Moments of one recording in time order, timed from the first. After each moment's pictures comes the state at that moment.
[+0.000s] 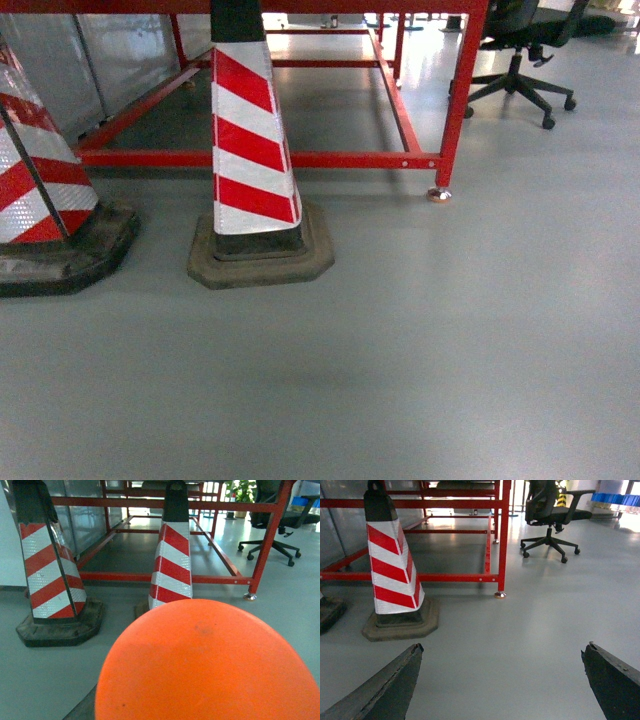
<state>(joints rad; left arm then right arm) 0.00 0.01 0.01 -0.01 0.00 -0.01 0.00 0.00 0.01 0.00 0.00 0.00</state>
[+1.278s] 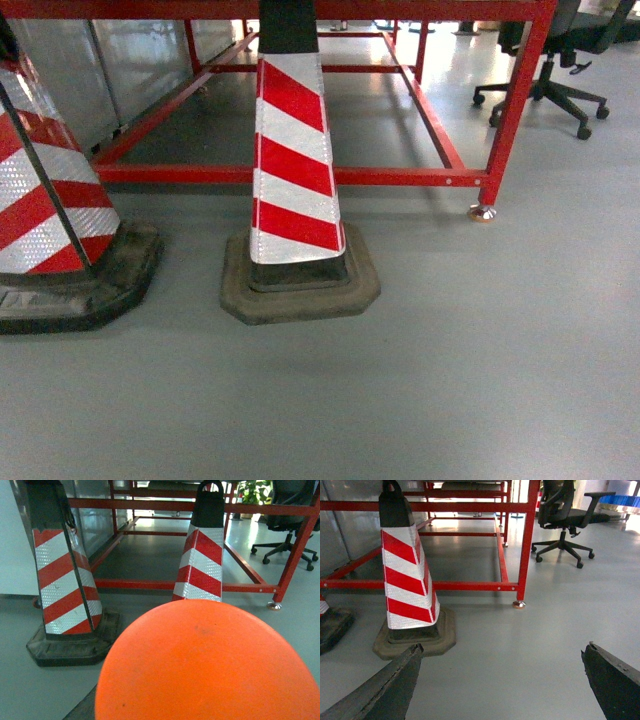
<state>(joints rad) 0.00 0.01 0.01 -0.01 0.00 -0.01 0.00 0.00 0.01 0.00 0.00 0.00</state>
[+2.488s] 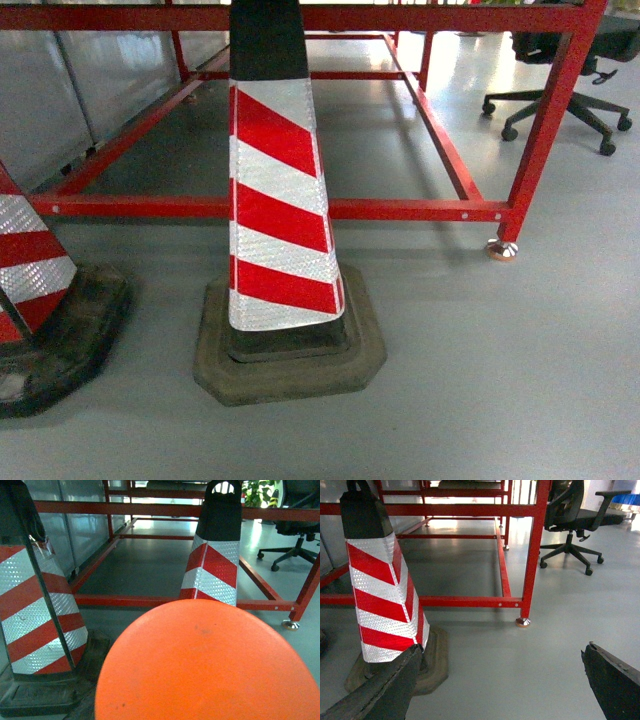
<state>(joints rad) 0.00 0.01 0.01 -0.01 0.00 -0.01 0.00 0.00 0.01 -0.01 0.00 0.00</state>
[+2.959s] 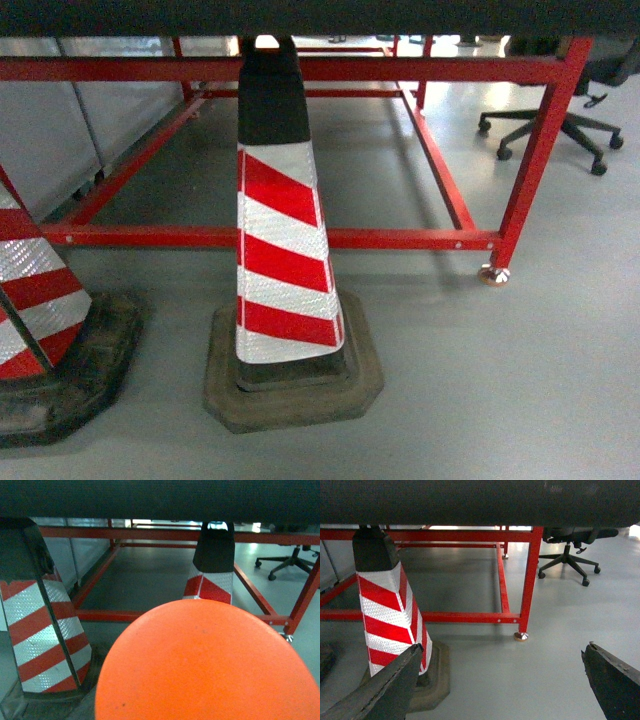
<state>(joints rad) 0.00 0.01 0.01 -0.01 0.00 -0.01 0.00 0.00 0.01 0.00 0.00 0.00</state>
